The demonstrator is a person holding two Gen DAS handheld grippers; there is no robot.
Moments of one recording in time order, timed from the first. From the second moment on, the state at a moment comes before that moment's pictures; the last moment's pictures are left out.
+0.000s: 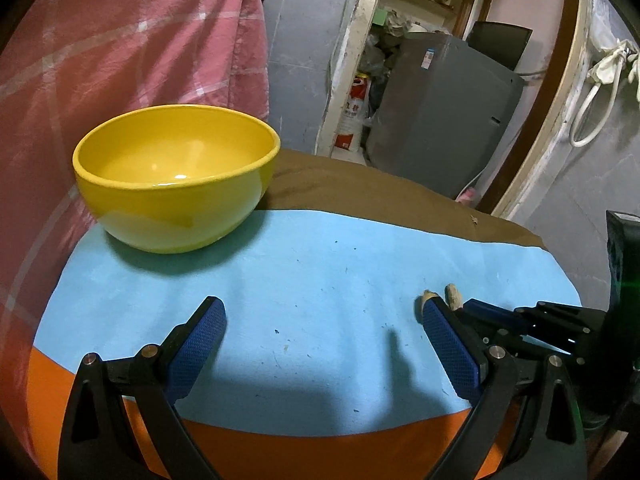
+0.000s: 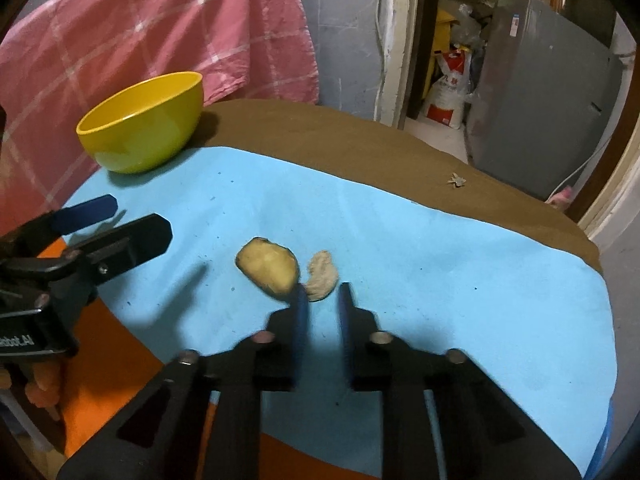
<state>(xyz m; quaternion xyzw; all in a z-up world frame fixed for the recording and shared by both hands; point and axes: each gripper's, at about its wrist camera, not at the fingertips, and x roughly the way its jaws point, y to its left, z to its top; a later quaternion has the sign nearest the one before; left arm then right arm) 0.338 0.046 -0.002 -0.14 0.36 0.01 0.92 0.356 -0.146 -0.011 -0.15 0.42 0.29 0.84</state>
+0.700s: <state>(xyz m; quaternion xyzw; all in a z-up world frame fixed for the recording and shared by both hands) 0.359 -0.013 -0.012 0.01 0.40 -0.06 0.92 0.373 -0.215 0.008 -0.01 0.41 0.27 0.87</state>
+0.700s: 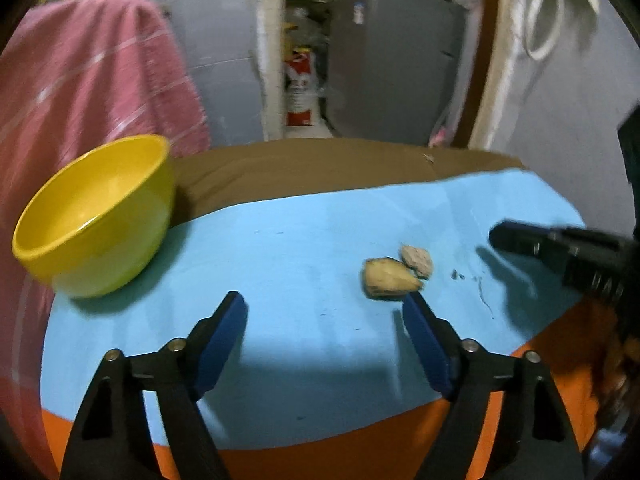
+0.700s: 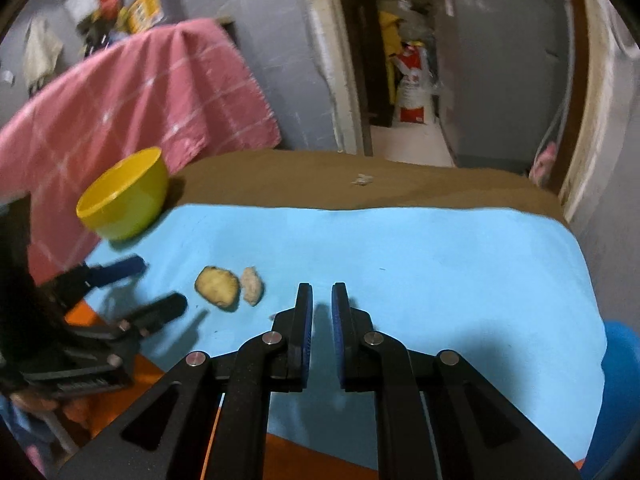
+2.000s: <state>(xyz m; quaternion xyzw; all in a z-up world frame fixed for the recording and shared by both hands) 0.354 0.029 -0.013 -0.07 0.41 -0.02 0.91 0.367 -0.152 -0.009 -0.13 0.44 0.29 0.84</state>
